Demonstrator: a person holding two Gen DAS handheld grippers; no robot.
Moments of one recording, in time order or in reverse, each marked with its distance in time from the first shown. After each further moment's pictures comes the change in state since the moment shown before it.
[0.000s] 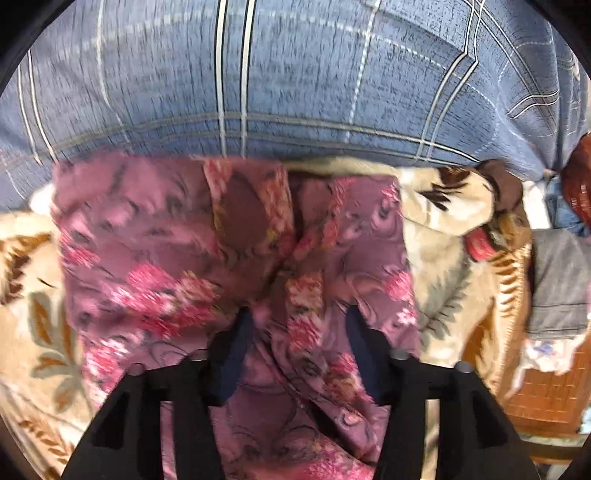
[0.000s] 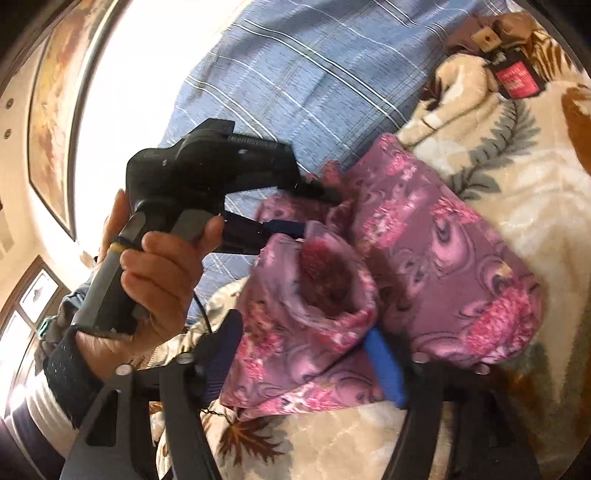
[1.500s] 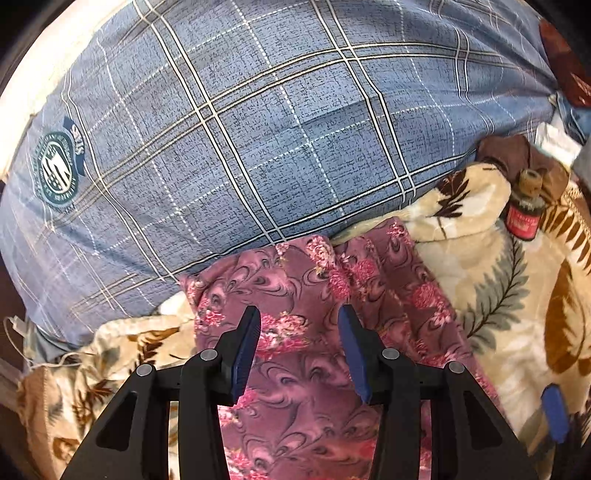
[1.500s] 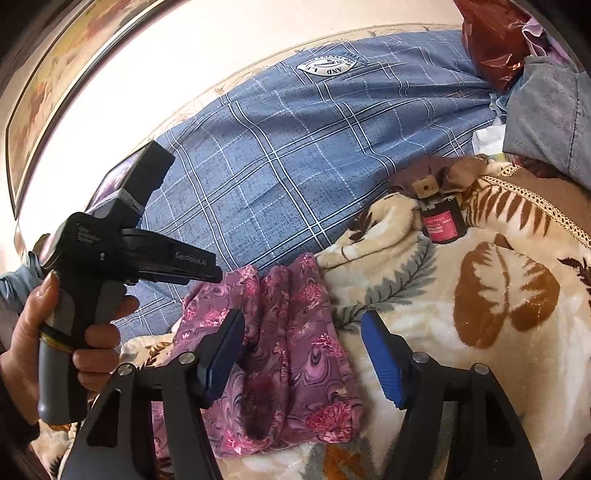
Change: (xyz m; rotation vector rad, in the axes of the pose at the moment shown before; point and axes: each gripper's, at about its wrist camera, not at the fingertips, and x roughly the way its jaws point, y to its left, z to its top) left arm -0.021 -0.126 -0.088 0.316 -0.439 0.508; right arm -0.067 0.006 0.026 -0.217 -0.309 -0.362
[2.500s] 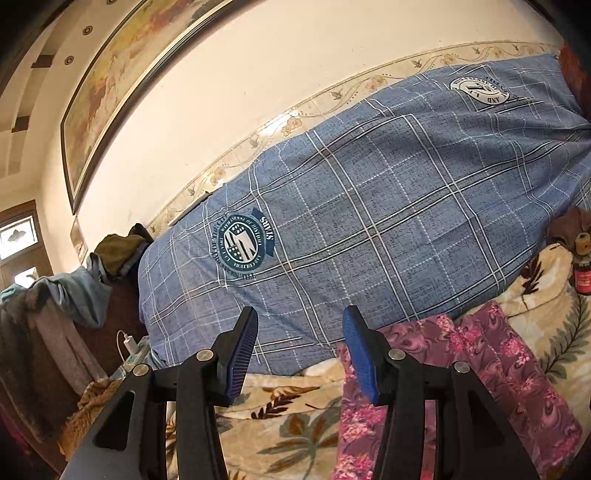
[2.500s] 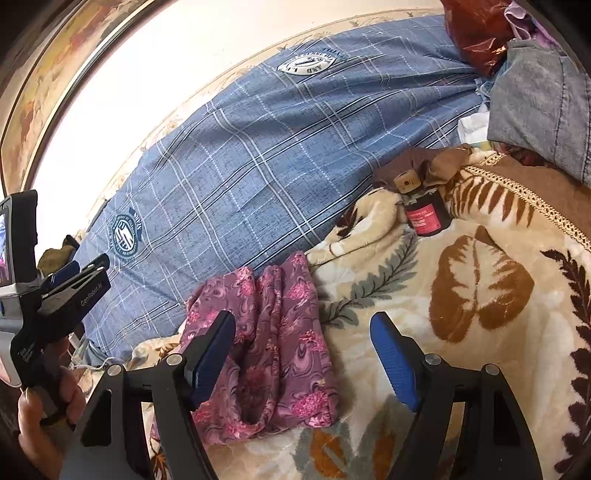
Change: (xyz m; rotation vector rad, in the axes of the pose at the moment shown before) left arm -0.118 0.020 -0.092 -0.117 -0.528 0.480; right arm -0.017 -0.015 0.010 0.061 0.050 0.019
